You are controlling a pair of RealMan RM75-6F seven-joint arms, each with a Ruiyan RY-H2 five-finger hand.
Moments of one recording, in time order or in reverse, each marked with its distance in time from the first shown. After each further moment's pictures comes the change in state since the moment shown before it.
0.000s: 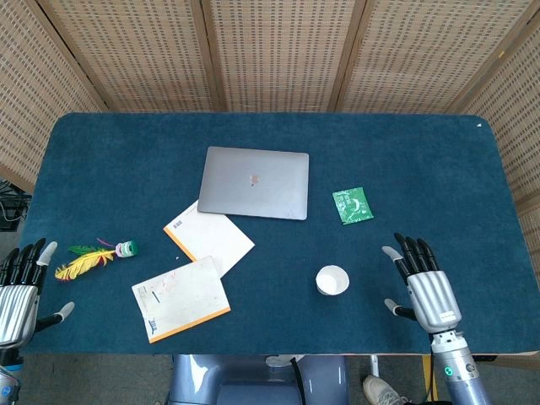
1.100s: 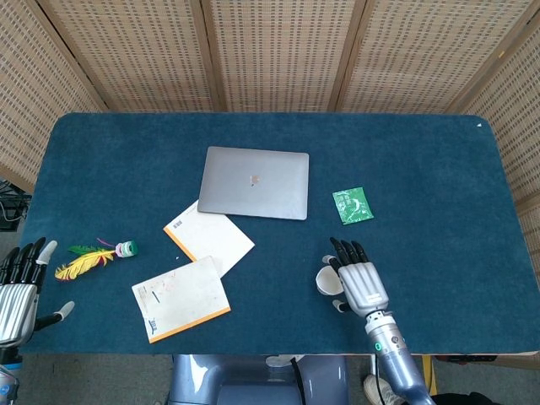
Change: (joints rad) left arm -0.006 0.005 0.000 0.003 -0.004 -0.014 -0.022; right arm 0.200 -0.223 0.071 -0.114 0.417 -0.212 -0.448
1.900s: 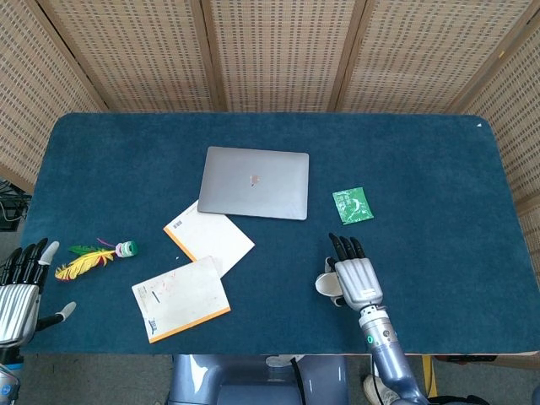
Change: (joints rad) left arm -0.002 -0.003 0.004 0.001 0.004 -0.003 0.002; right arm 0.049 -0.076 -0.006 0.094 0.035 0.041 -0.001
